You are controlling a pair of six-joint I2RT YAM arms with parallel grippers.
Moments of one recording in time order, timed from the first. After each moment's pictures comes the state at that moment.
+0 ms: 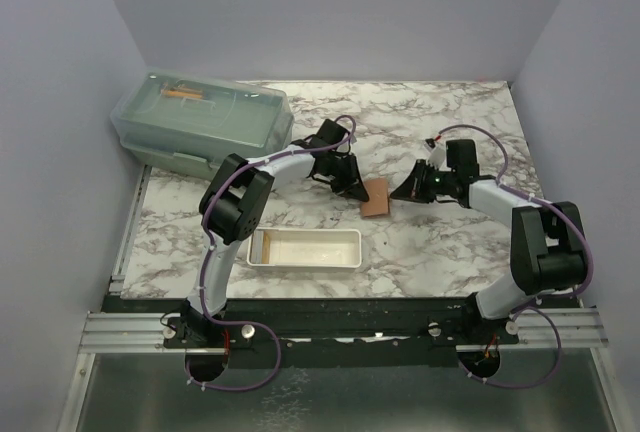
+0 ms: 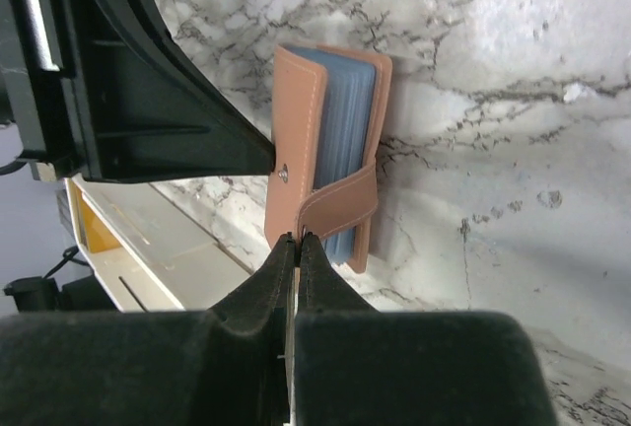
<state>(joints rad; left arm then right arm) -0.60 2.18 1.55 -0.34 0.60 -0.79 0.12 1.57 0.81 -0.08 -0.65 0.42</state>
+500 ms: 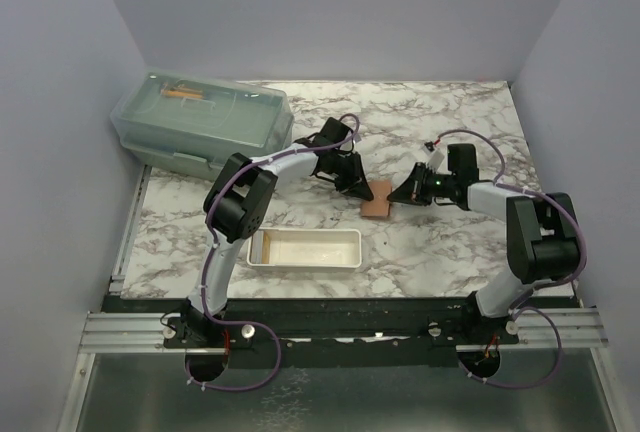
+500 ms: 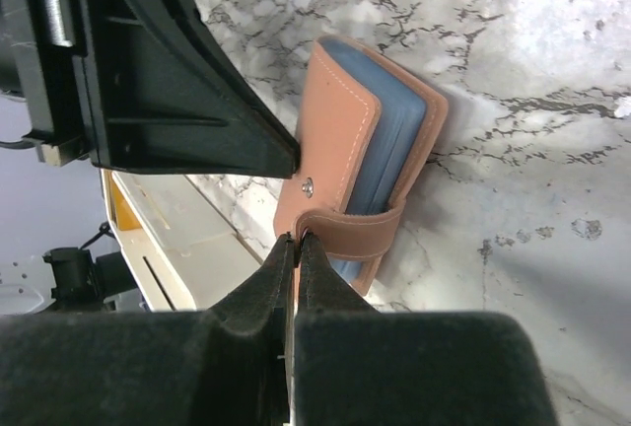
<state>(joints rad) -0.61 2.22 1.60 -0.34 0.64 -0.78 0.10 1.62 0.75 0.07 -0.80 0.46</state>
